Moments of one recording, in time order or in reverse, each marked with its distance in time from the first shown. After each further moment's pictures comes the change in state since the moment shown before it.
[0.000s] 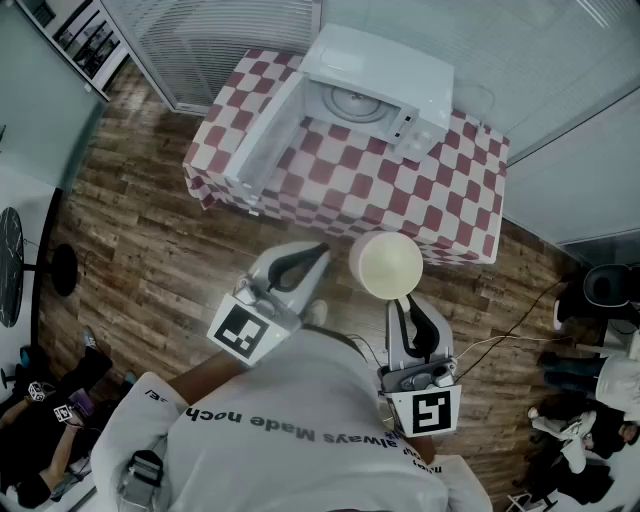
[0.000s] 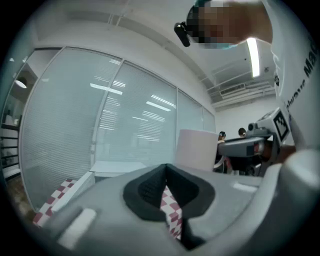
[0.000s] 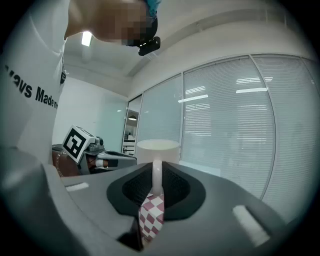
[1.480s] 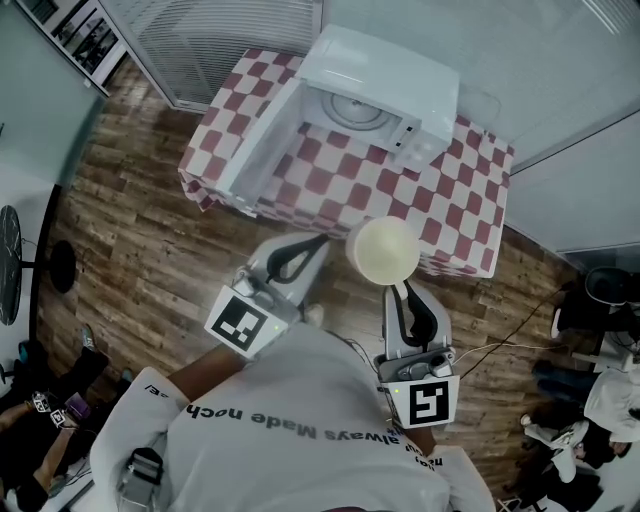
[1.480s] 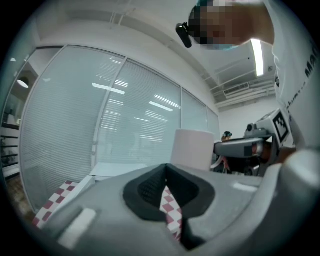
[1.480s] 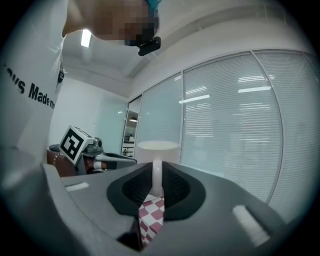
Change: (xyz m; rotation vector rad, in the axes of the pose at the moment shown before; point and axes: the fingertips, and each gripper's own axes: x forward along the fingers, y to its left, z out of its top) left arm 0.052 0.047 0.005 -0.005 -0.013 0.033; right arm 0.065 -0.039 0.002 -0.035 -0.028 0.065
